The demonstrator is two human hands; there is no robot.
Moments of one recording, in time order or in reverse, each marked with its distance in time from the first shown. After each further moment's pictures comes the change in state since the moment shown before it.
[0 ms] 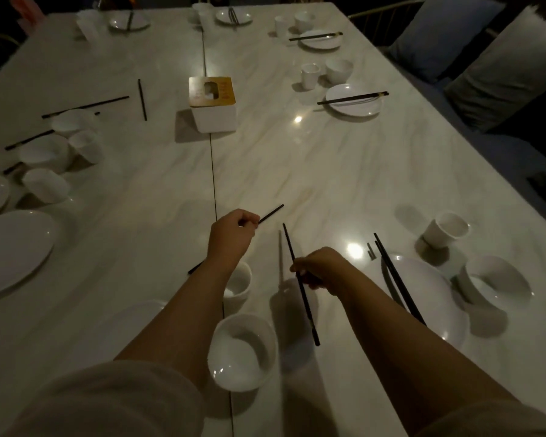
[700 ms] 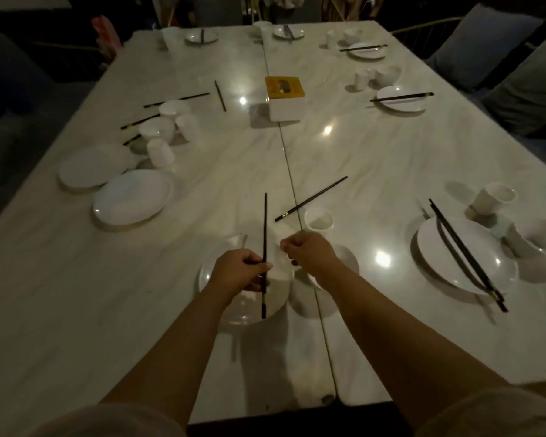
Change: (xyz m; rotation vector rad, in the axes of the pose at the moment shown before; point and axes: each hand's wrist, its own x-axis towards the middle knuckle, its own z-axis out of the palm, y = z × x) left_hand -0.175 -0.110 -0.169 -0.100 -0.187 -0.251; right_hand -0.159 0.002 0.184 -0.032 0.042 -0.529
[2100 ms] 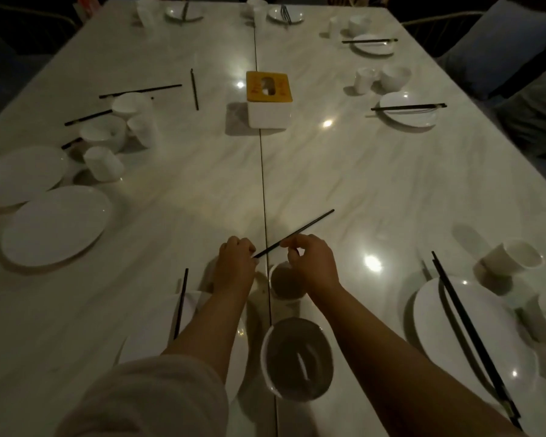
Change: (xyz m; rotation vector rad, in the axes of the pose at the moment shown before) left_hand 0.193 0.042 0.084 0.635 0.339 0.268; right_hand 0.149 0.026 -0.073 -0.214 0.203 -0.154
